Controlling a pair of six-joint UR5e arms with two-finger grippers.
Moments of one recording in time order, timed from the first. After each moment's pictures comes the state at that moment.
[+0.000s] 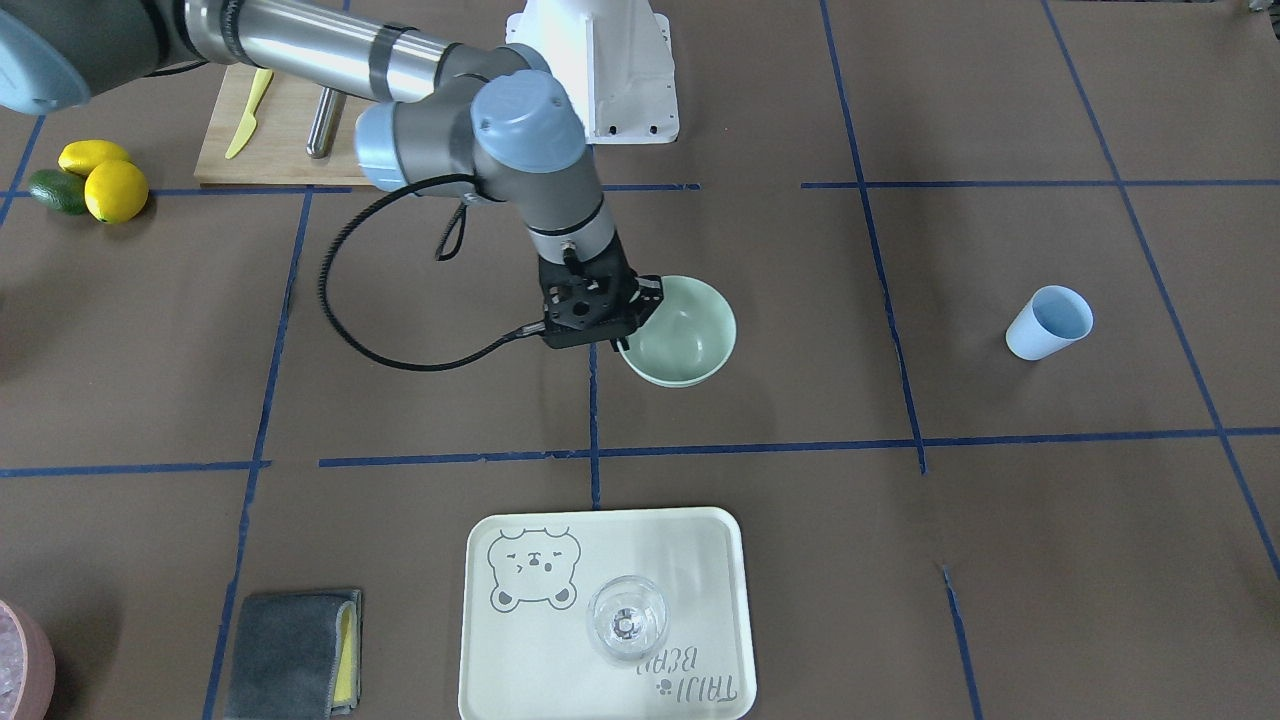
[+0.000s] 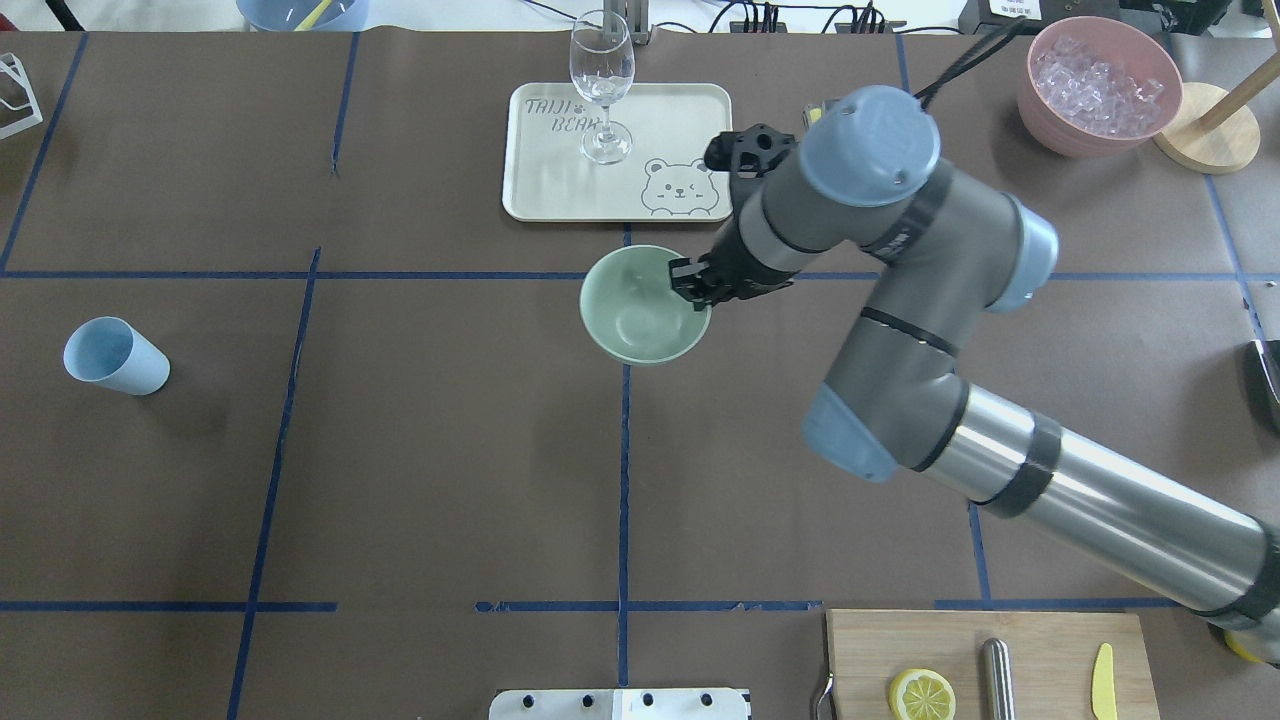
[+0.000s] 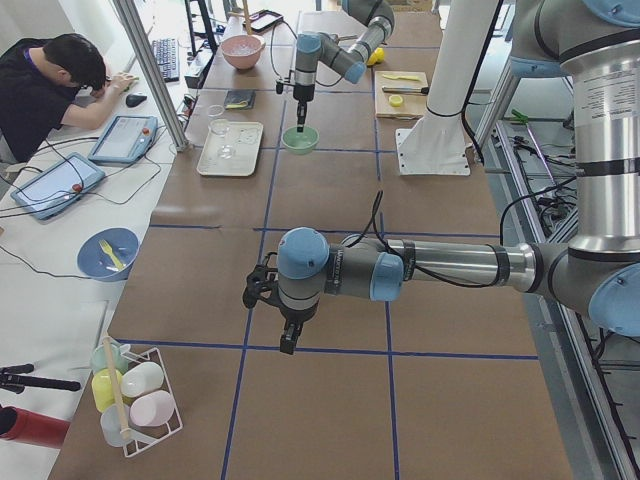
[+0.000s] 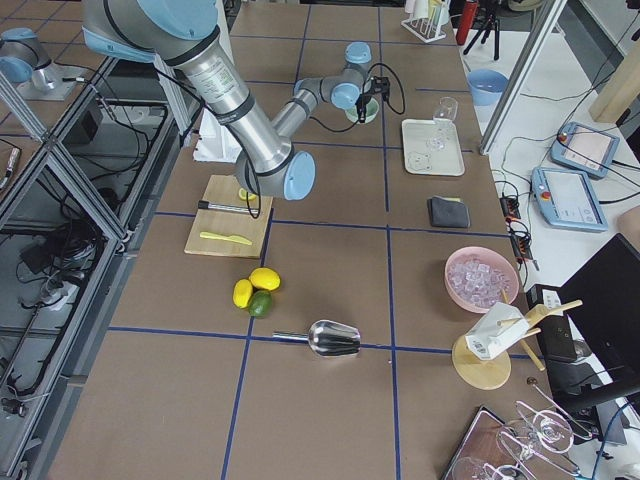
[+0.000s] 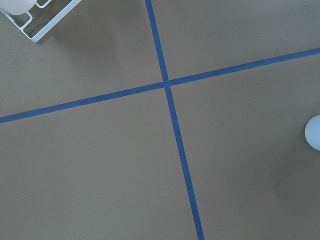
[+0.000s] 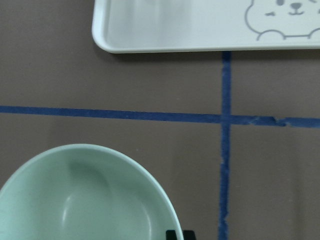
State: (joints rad) left arm -1.60 -1.41 -1.77 -1.66 -2.36 0.15; right arm 0.53 -0.65 1.36 -1.32 1.87 1.23
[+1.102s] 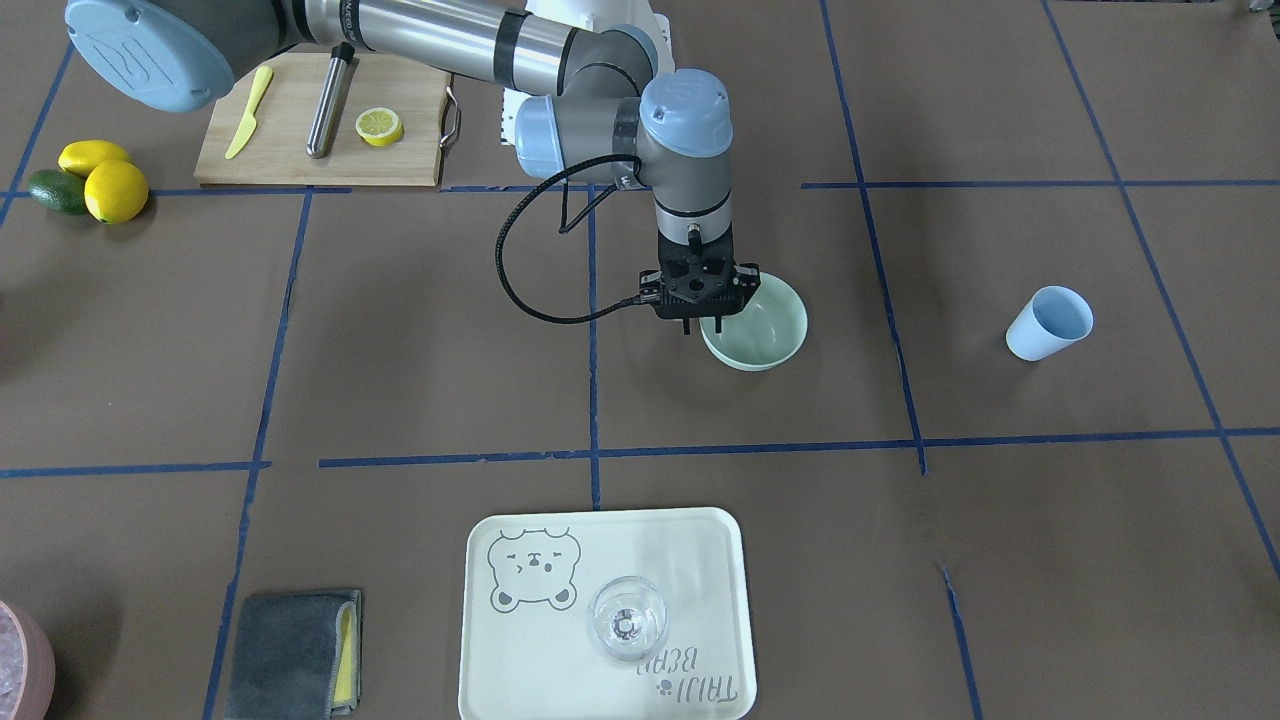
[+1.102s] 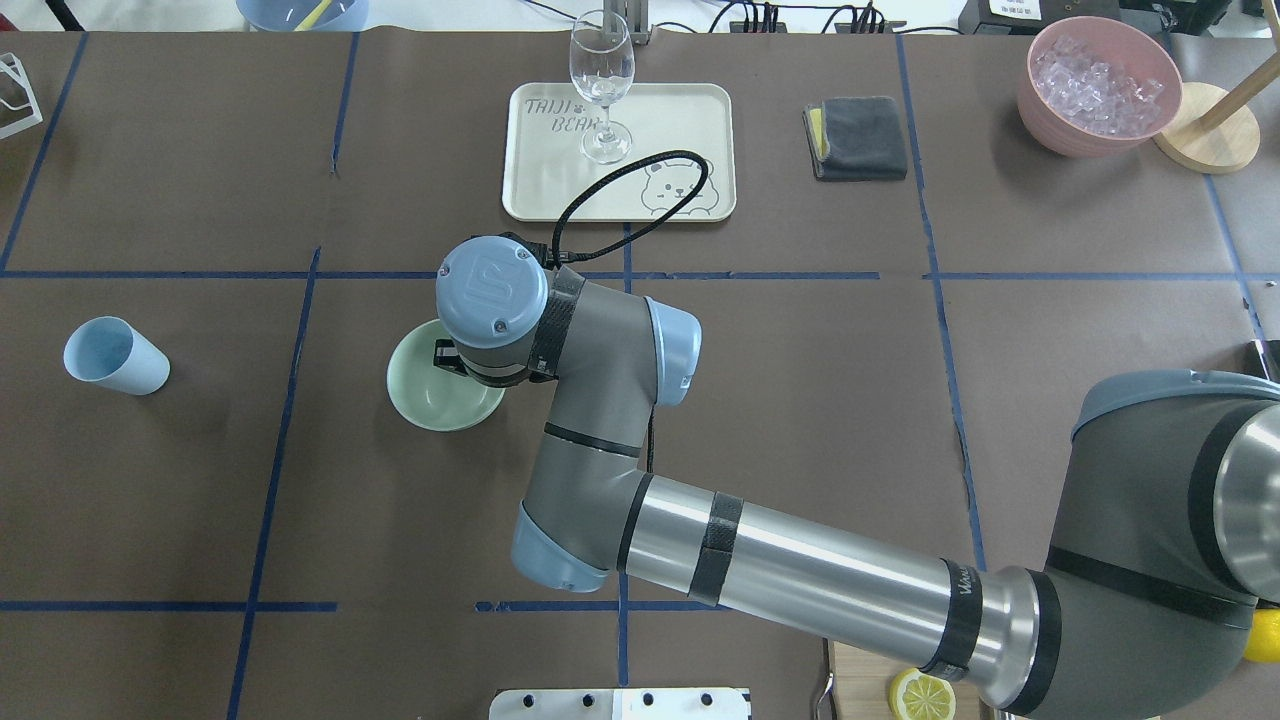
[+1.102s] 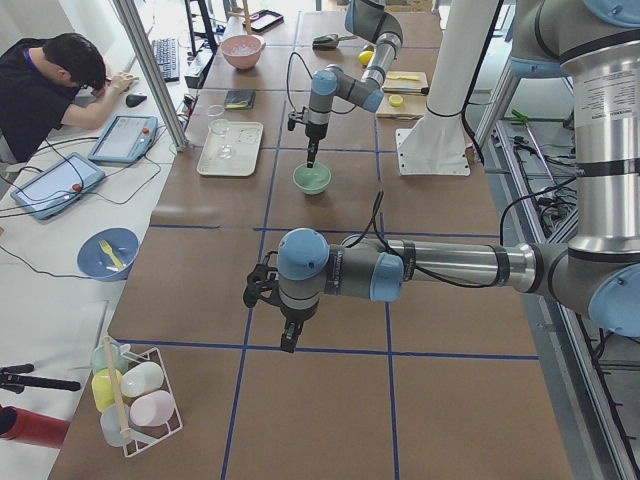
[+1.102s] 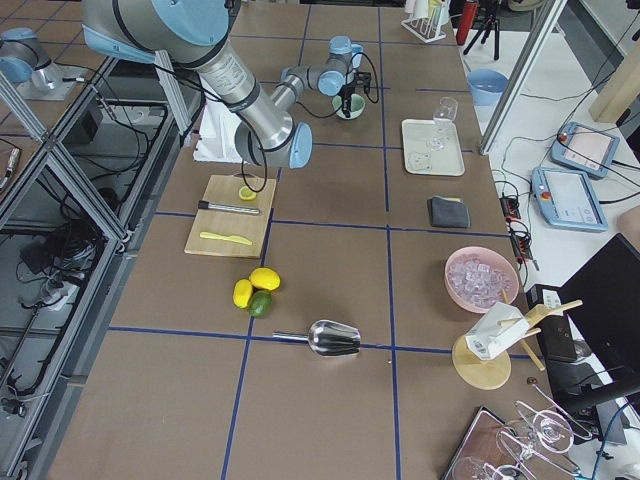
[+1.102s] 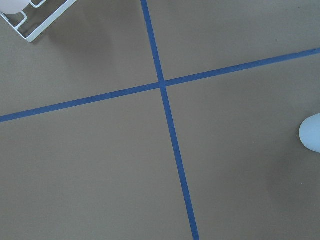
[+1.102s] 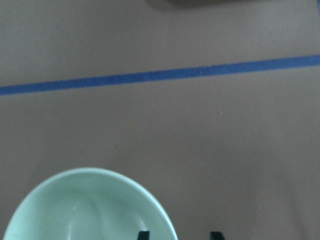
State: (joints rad) left arm -1.60 -1.41 -1.77 -1.66 -2.38 0.15; right arm 0.44 -0.50 1.18 -1.32 1.73 1.36
